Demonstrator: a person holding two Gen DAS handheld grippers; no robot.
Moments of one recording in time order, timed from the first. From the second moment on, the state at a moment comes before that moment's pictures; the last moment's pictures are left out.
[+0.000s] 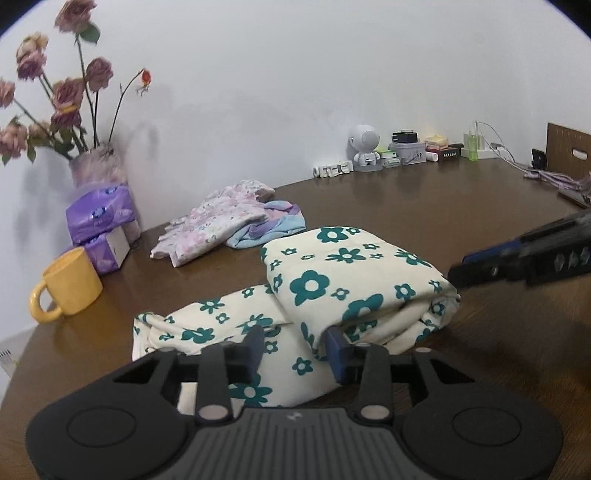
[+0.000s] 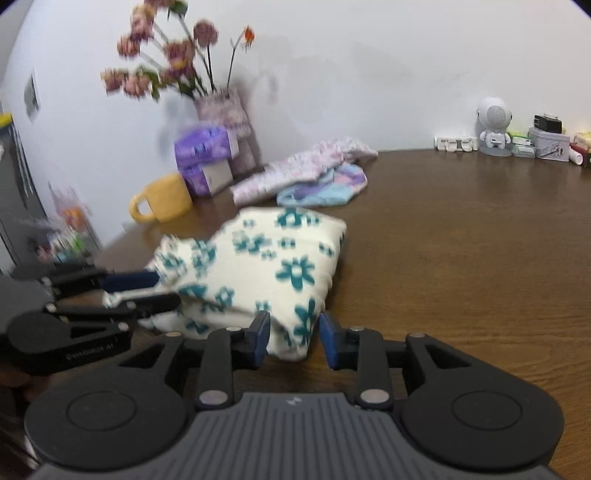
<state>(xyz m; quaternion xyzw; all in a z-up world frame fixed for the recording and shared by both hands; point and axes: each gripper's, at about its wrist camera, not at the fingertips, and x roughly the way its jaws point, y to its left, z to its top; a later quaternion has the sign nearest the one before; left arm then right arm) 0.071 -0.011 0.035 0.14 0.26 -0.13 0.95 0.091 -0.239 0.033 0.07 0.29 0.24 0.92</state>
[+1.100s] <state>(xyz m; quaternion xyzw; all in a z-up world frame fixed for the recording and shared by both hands) 0.153 -0.026 0.048 0.08 0.28 -0.20 0.94 0.195 -0.201 0.030 0.06 0.33 0.26 0.90</state>
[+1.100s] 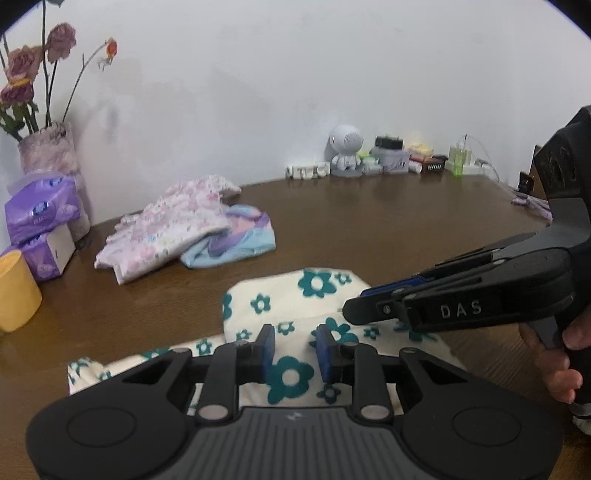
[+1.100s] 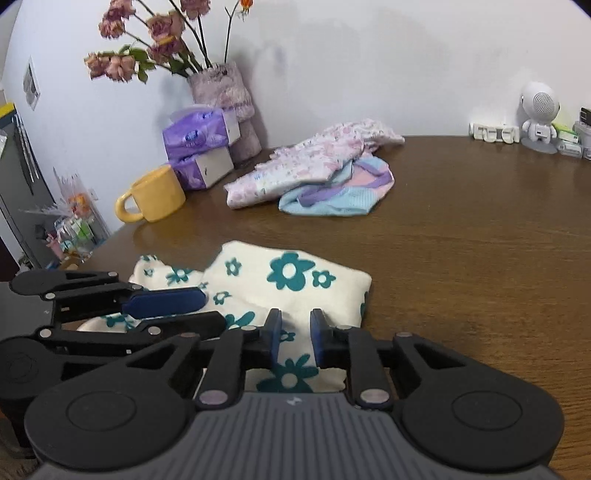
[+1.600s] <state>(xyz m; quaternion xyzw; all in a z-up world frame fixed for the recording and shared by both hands) 0.202 -0.012 0.049 0.04 0.31 -0.18 0.93 0.236 -0.212 0.026 0.10 0.35 0.25 0.90</state>
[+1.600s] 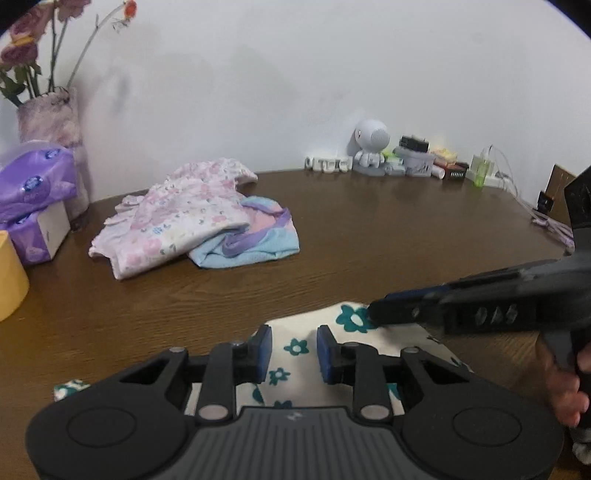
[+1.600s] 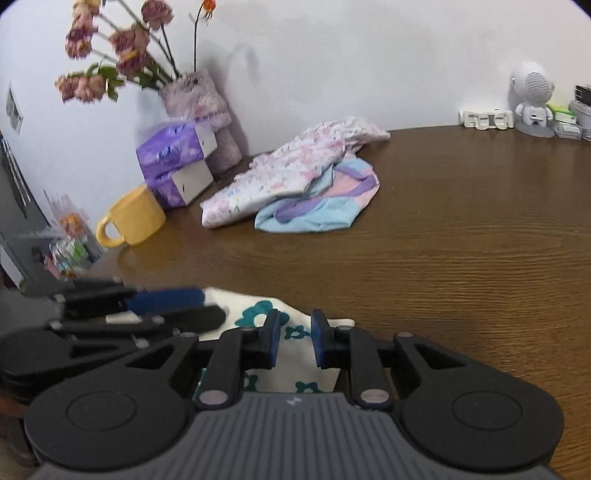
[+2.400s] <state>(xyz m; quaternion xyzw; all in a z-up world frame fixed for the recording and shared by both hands) 0.119 -0.024 0.042 0.11 0.26 -0.20 0.94 0.176 -0.283 0.001 0.29 0.38 0.25 0.84</state>
